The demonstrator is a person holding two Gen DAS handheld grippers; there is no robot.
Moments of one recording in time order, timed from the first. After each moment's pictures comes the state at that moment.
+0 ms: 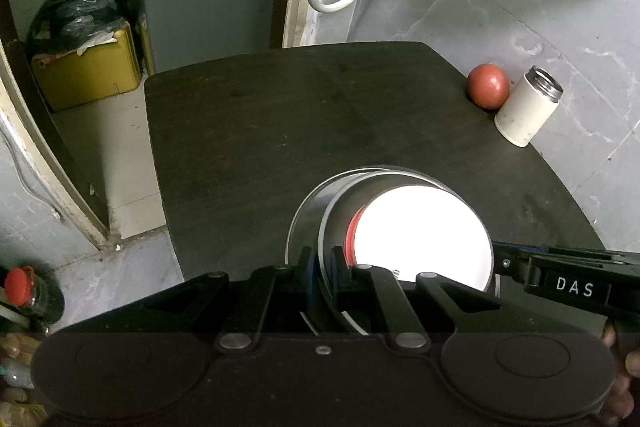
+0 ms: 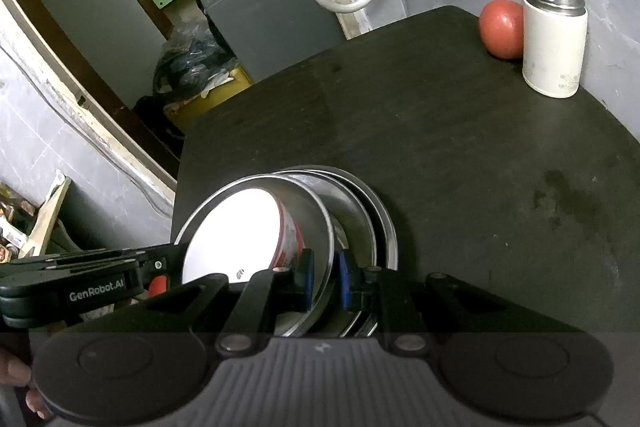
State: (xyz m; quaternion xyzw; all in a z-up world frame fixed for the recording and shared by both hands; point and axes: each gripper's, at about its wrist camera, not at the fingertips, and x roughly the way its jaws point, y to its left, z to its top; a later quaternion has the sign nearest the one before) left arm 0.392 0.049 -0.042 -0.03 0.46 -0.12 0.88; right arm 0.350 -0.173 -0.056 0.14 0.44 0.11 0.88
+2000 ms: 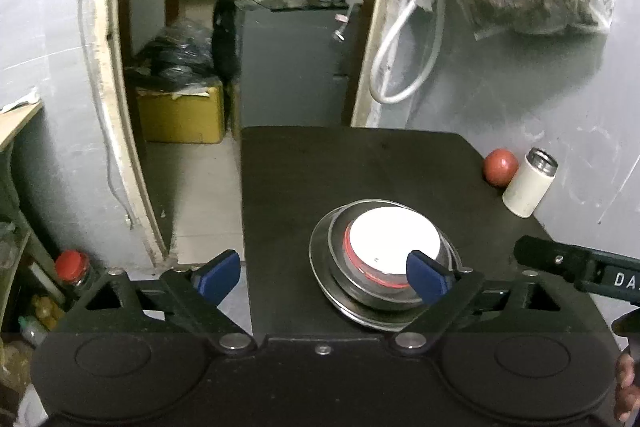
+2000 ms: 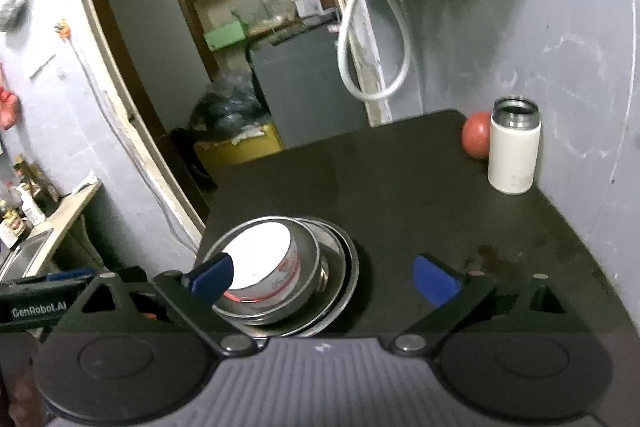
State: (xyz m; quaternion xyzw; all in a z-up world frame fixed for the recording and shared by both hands) left arm 0.253 0.028 0.019 -0.07 0.33 0.02 0.94; right arm 0.262 -0.214 0.006 0.07 0.31 0.16 0.93
